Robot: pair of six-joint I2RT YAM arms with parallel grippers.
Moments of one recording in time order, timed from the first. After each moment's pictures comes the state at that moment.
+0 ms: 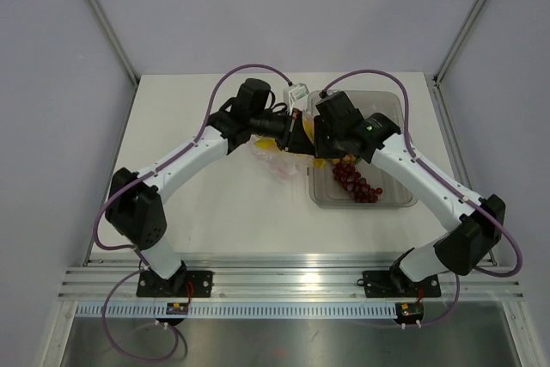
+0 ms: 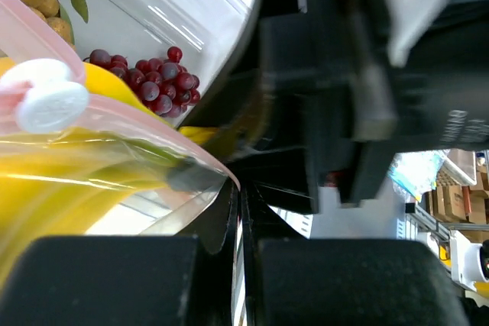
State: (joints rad) left arm -0.64 1.67 1.45 -0.29 0.86 -0.35; right arm 0.67 1.47 1.47 -0.90 0.16 0.53
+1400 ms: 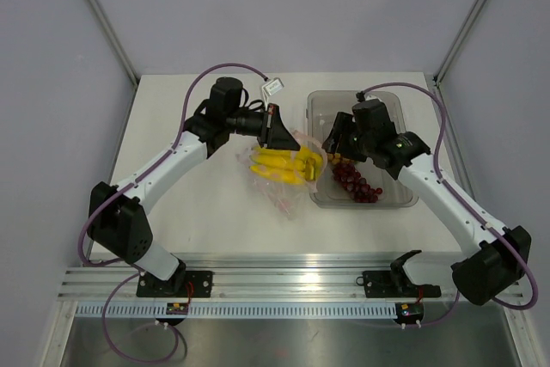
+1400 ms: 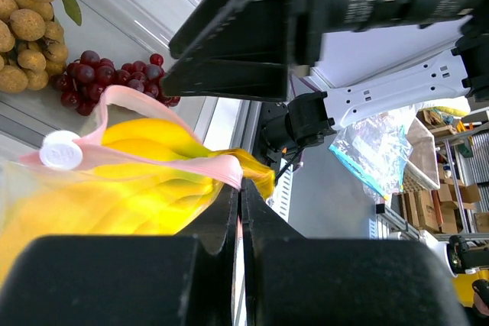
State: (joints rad) left arm -0.52 1.54 1.32 -0.19 1.00 -0.43; right arm 0.51 1.26 1.21 -0.65 0.06 0.64
